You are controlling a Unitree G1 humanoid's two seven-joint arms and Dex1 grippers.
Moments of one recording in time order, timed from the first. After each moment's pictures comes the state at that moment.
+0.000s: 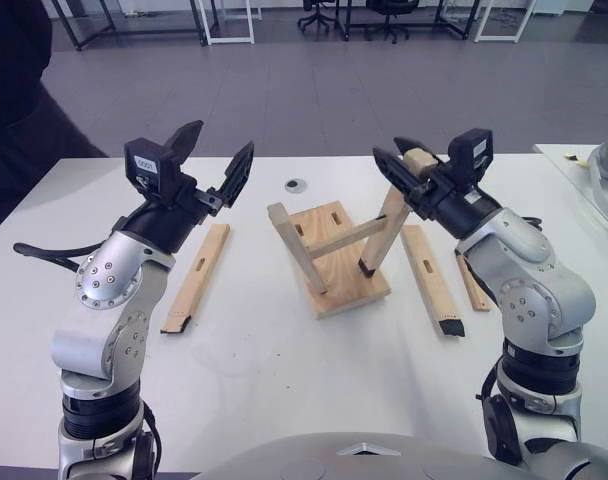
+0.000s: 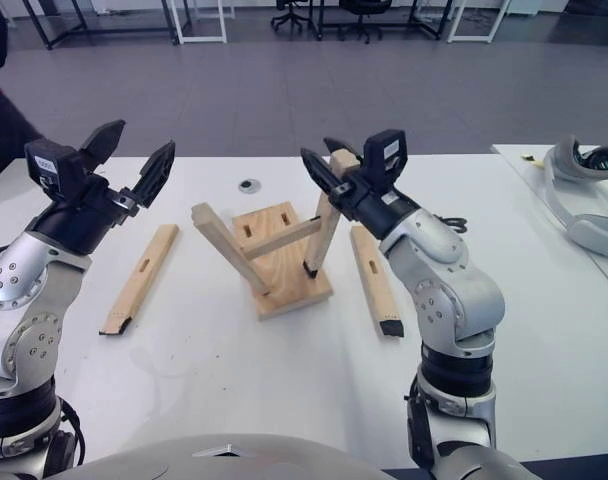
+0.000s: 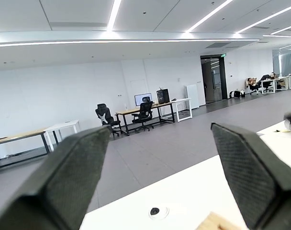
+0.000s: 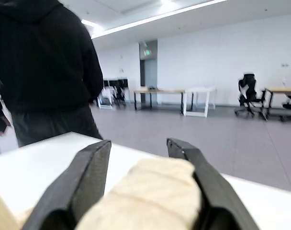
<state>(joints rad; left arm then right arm) -0.21 0.41 0.17 -0.69 -0.48 0.50 -0.25 -0.29 -0.30 -0.09 -0.50 0.53 0.73 0.33</state>
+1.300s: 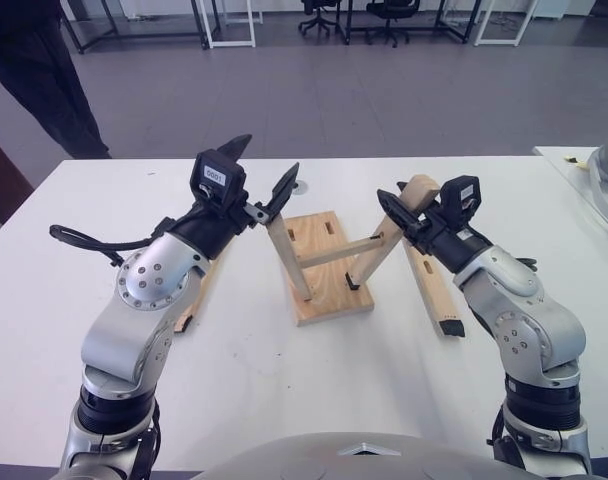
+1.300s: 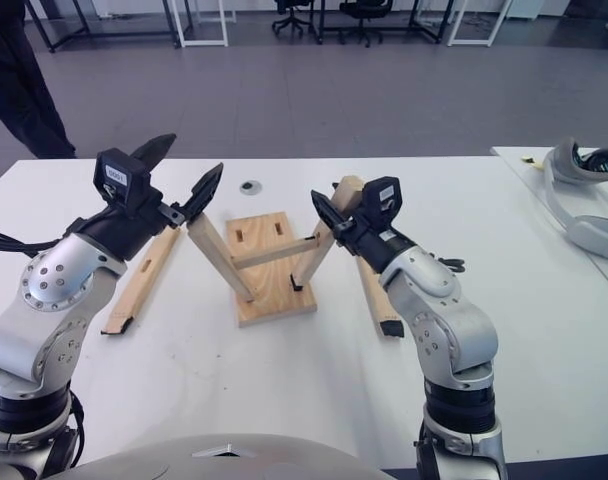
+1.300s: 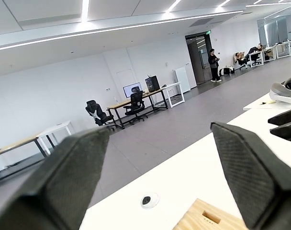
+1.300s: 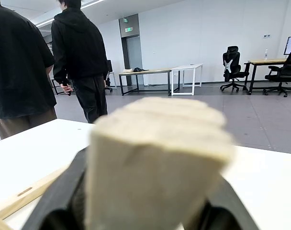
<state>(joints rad) -0.22 0.44 -0.05 -0.75 -0.31 0.59 -0.21 -0.18 -0.29 -0.09 -0.54 0.55 0.70 0.25</state>
